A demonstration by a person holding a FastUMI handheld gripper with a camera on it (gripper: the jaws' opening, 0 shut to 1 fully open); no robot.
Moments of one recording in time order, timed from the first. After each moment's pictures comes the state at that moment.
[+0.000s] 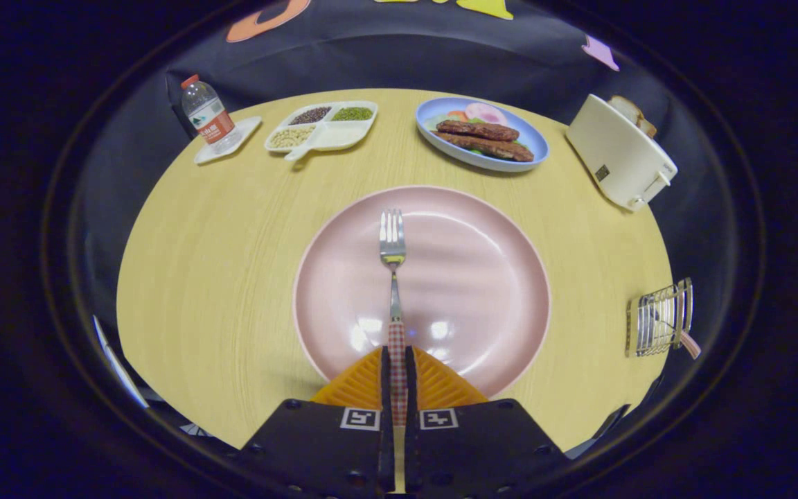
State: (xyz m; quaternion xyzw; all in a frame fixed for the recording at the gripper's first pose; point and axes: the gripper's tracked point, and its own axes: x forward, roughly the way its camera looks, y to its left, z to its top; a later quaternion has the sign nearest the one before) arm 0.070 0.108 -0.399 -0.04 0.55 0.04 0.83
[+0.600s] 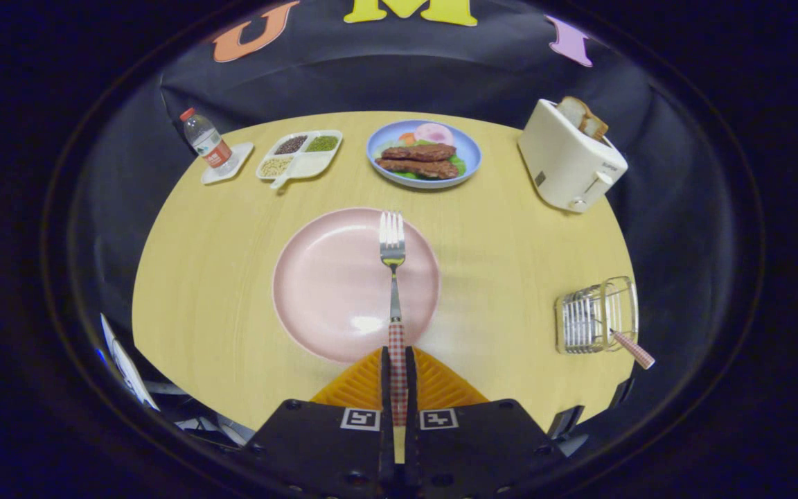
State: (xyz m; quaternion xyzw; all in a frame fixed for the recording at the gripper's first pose) arm 0.041 0.005 -0.315 -0.04 0.55 0.04 0.83
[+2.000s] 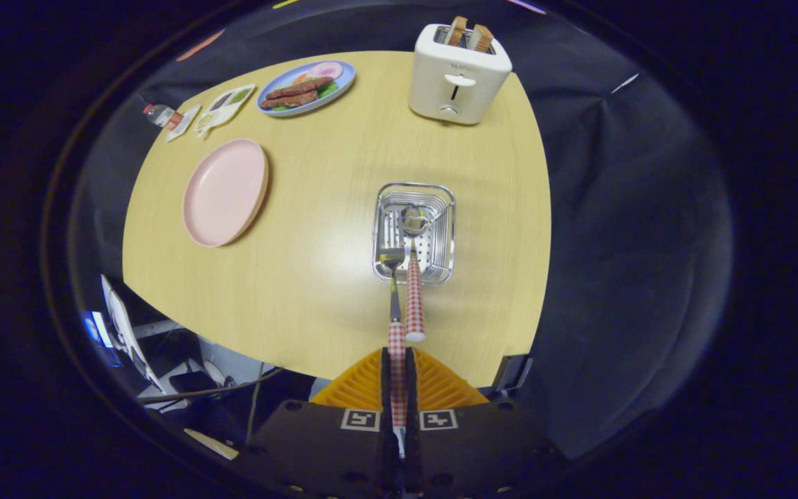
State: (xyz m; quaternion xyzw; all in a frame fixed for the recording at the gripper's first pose) arm -0.016 -0.243 -0.277 -0.07 0.71 0.03 0.70
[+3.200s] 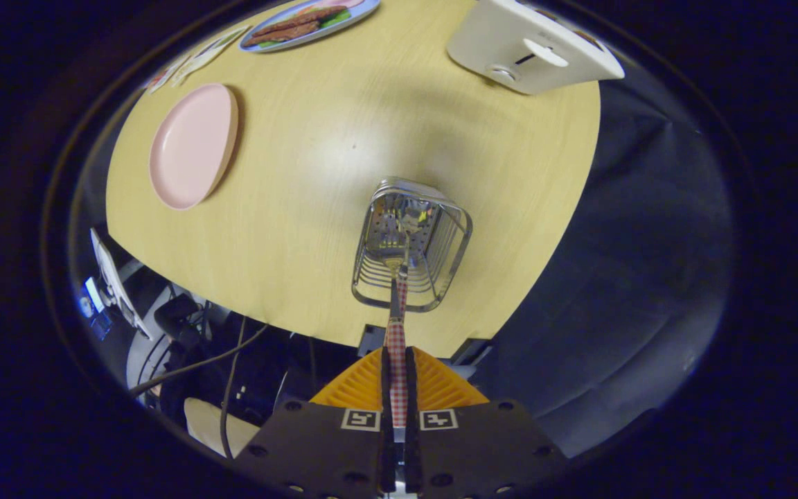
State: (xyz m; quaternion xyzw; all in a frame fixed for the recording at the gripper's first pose) arm 0.045 -0.251 -0.277 -0.18 0.83 0.05 0.52
